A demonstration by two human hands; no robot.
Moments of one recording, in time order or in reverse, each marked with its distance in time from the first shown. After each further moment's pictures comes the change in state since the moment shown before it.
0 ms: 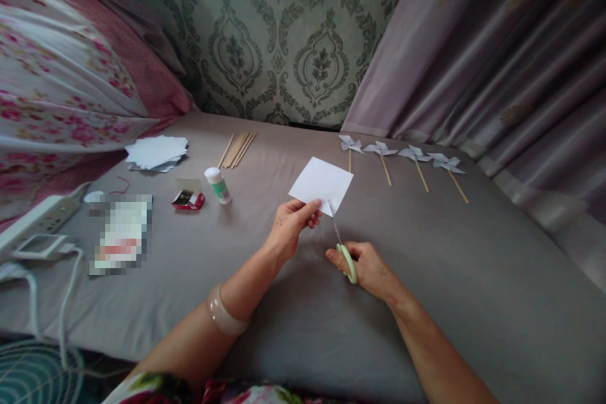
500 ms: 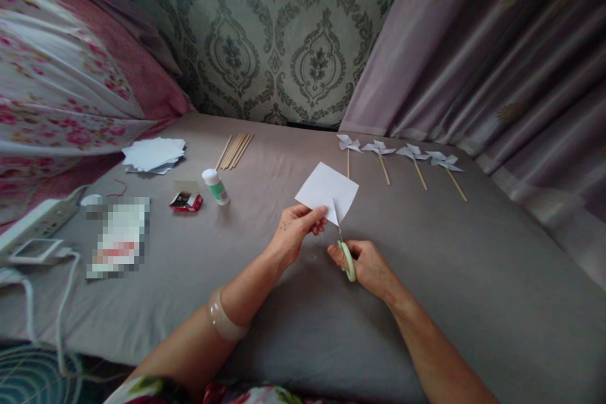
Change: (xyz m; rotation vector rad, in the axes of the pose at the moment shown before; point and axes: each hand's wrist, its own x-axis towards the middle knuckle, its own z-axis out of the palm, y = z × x) left_hand -0.006 -0.003 0.005 0.030 -0.089 -0.042; right_hand 0.001 0.006 0.002 0.006 0.082 -0.013
